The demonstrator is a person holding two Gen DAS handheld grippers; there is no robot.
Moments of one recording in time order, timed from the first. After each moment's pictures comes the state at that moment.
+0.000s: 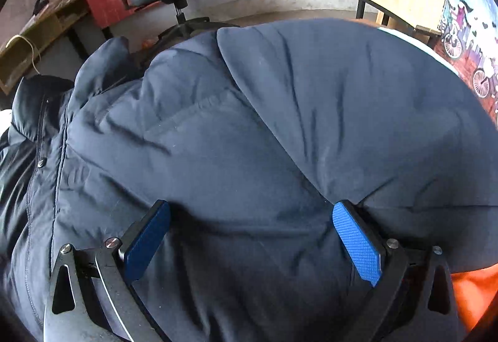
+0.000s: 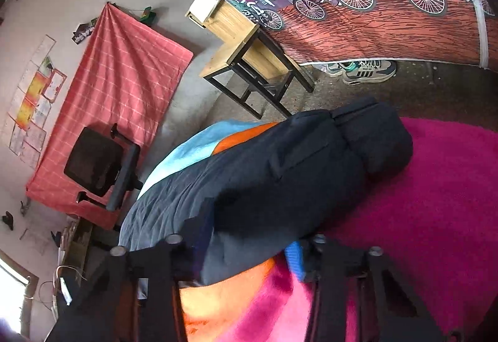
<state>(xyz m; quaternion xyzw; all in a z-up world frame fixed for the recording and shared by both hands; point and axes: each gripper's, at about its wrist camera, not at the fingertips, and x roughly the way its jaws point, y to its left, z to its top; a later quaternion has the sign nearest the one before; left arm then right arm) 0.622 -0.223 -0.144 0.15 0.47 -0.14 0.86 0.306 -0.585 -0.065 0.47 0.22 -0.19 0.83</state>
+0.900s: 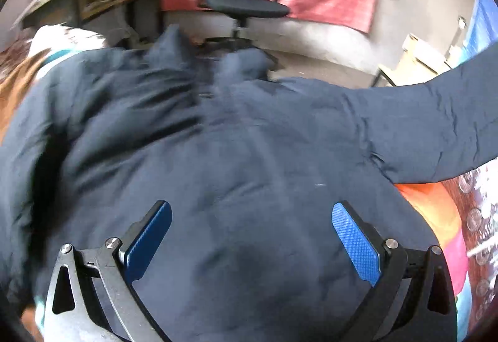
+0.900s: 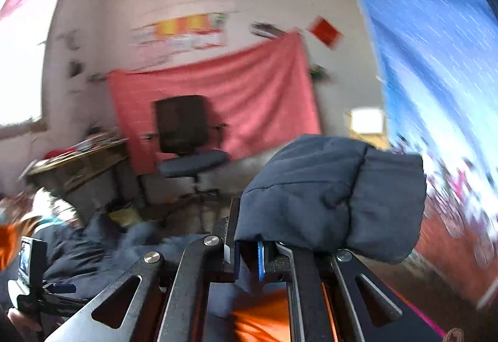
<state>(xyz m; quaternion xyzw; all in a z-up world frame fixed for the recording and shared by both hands) 0.489 -0.023 -0.027 -0.02 0.43 -0.10 0.89 0.345 -0.335 0.157 0.03 0.11 -0.03 0.99</state>
